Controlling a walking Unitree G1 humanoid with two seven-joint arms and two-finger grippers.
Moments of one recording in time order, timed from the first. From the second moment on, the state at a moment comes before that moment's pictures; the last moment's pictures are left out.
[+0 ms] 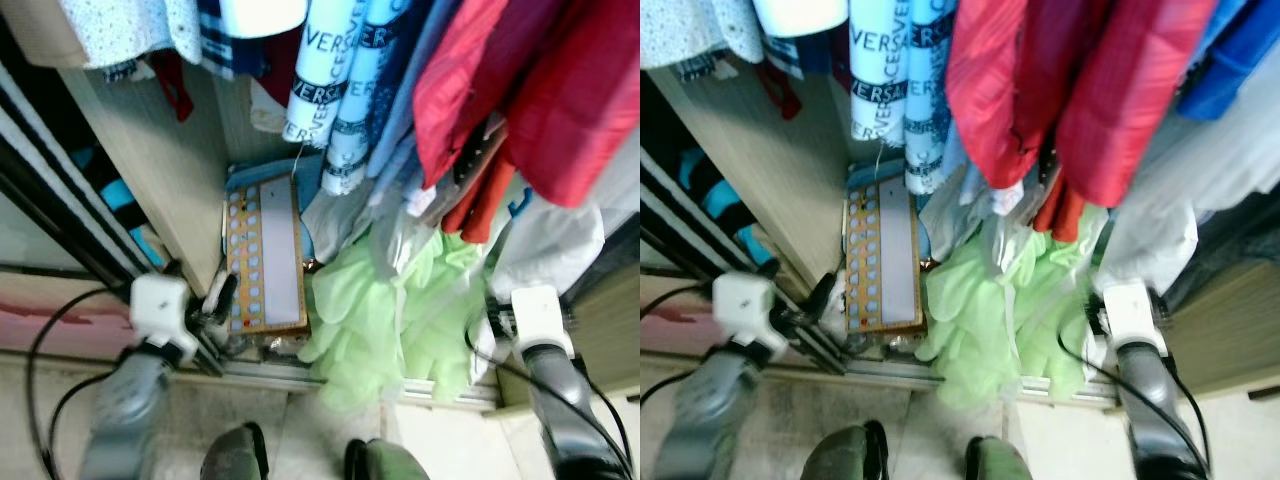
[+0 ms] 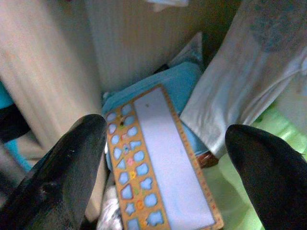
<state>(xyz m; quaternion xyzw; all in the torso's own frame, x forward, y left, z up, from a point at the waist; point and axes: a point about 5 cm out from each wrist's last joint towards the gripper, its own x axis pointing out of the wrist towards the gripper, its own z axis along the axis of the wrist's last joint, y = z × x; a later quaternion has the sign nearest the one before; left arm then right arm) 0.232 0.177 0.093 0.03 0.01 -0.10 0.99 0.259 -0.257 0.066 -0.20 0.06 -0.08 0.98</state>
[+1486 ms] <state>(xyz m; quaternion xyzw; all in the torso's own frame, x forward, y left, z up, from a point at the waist) 0.236 0.145 0.112 0.00 -0.01 -0.08 1.00 0.236 -0.180 0.091 -0.07 0.03 0.04 1.00</state>
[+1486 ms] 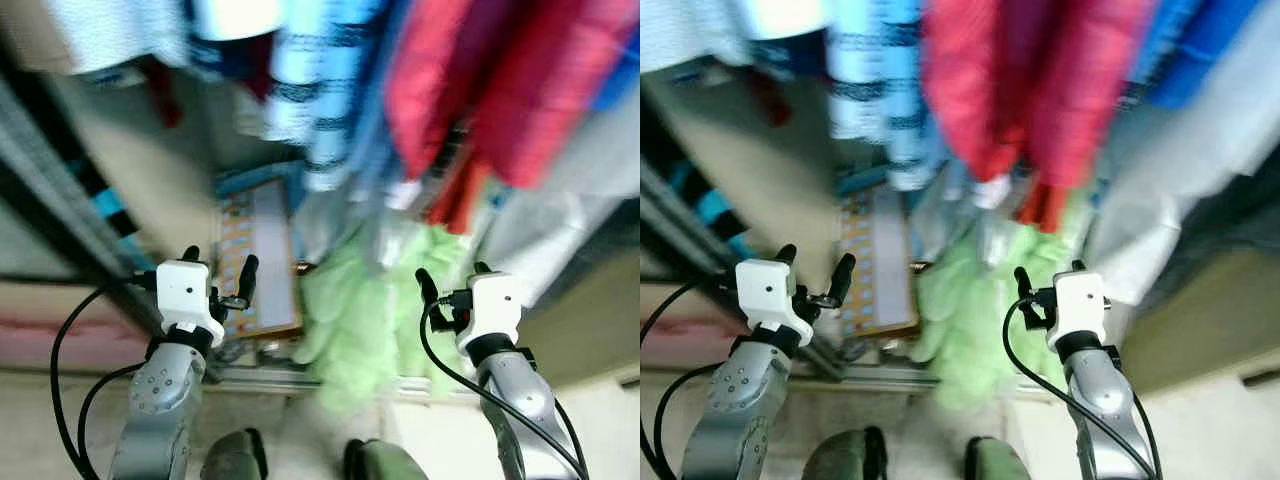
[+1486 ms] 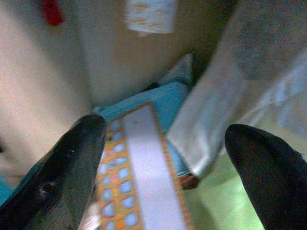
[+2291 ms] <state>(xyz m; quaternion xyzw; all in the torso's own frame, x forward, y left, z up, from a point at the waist) 0.238 0.147 0.112 0.00 0.00 -0.08 1.00 0.241 -0.171 0.097 -0.06 0.02 0.06 1.00</state>
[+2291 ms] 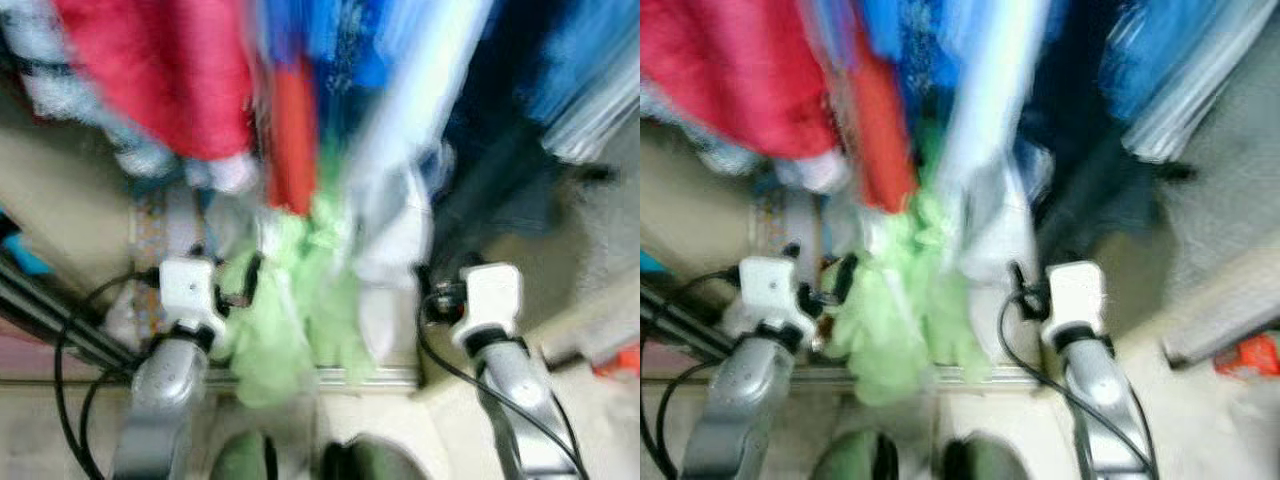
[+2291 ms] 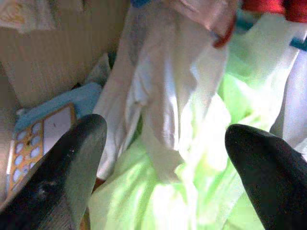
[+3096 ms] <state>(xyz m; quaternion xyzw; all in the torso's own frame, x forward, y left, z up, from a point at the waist) 0.244 0.179 0.114 0.05 -0.02 0.06 1.00 0.261 -0.147 0.116 -0.07 -0.04 0.13 0.99</state>
